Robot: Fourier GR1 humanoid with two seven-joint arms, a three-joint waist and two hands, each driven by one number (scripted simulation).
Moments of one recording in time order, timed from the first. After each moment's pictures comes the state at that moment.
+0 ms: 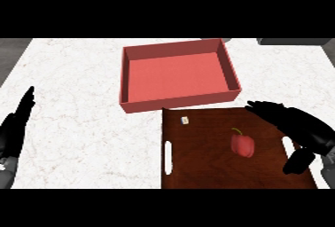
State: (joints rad) left arm -0.10 0.62 -0.14 -1.32 0.09 0.34 0.06; right arm -0.21 -0.70 0.31 -1.58 0.58 0.41 -0.11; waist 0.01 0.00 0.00
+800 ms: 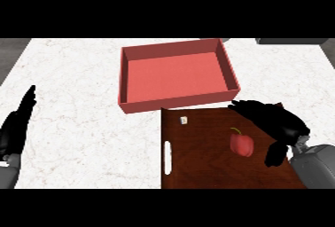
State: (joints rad) left arm -0.11 0.53 -0.04 -1.30 -0.01 0.26 0.06; right arm -0.28 -0.52 0.31 -1.53 0.79 0.55 -0.02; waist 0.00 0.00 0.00
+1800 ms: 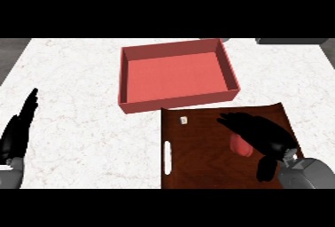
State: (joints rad) left arm -0.08 0.44 0.06 -1.33 -0.13 0.20 0.06; right arm -0.20 -0.39 0.31 -1.64 0.92 0.67 -0.02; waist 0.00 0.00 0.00
